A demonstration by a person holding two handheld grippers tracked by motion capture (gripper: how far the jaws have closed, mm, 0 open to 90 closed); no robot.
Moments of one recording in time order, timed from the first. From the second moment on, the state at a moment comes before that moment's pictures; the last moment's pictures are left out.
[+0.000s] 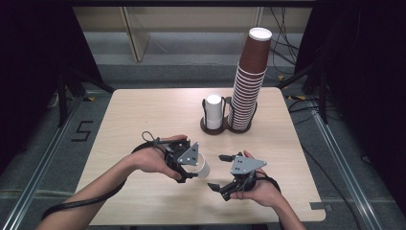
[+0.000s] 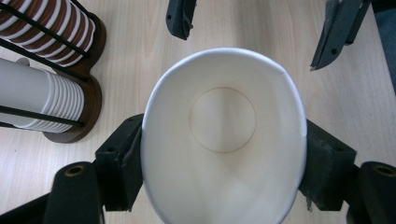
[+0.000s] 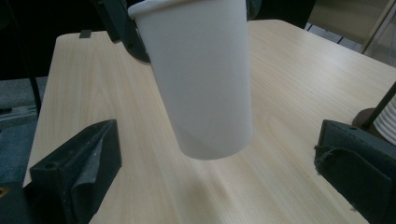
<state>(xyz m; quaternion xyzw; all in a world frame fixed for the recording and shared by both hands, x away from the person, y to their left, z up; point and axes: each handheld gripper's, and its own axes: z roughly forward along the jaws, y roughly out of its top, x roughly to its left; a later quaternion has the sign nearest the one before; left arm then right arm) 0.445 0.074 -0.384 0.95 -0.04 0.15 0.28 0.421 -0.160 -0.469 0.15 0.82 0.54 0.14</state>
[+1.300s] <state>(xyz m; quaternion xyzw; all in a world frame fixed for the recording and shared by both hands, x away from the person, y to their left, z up) 0.436 0.062 -0.385 0.96 -0.09 0.12 0.24 0.430 -0.128 -0.478 0.07 0.84 0.53 0.11</state>
